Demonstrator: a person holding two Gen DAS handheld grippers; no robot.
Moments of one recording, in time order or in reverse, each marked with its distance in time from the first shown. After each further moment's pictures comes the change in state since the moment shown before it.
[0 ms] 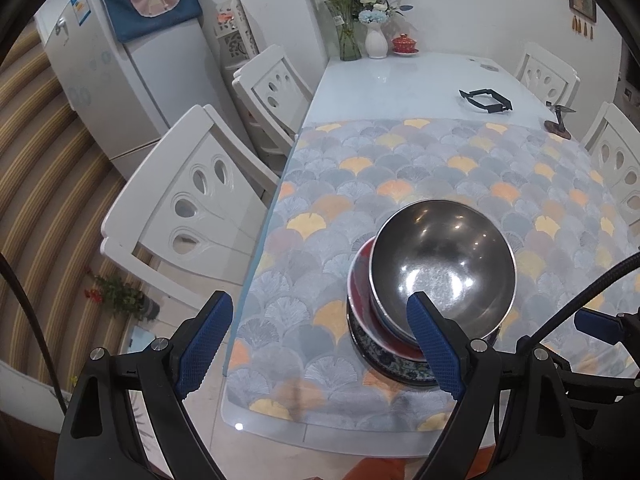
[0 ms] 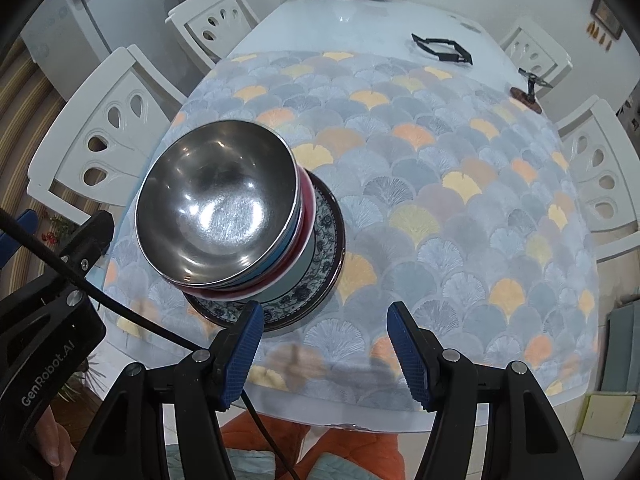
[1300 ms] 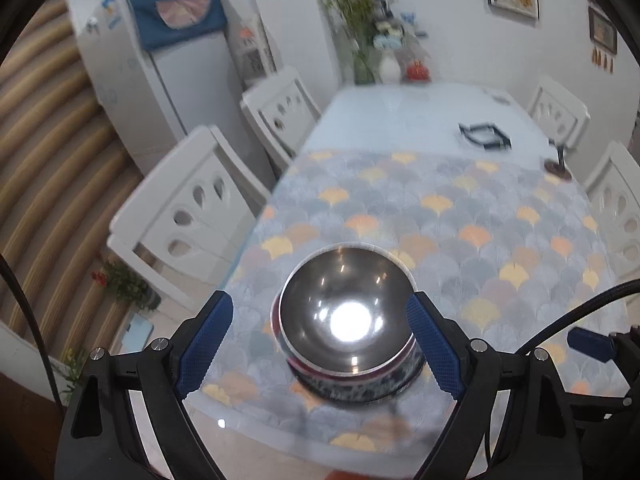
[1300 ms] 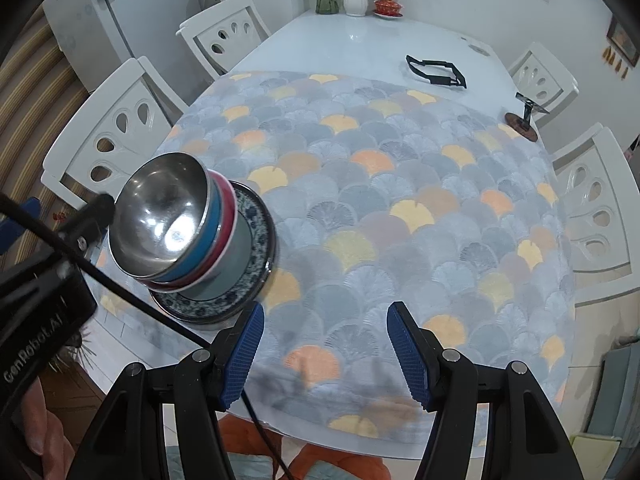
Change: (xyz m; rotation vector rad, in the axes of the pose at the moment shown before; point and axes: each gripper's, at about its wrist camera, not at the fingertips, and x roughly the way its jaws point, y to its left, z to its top) left arm -0.046 -0.082 0.023 -0.118 -0.082 0.086; right arm -0.024 -0.092 0.014 -0.104 -0.052 0.059
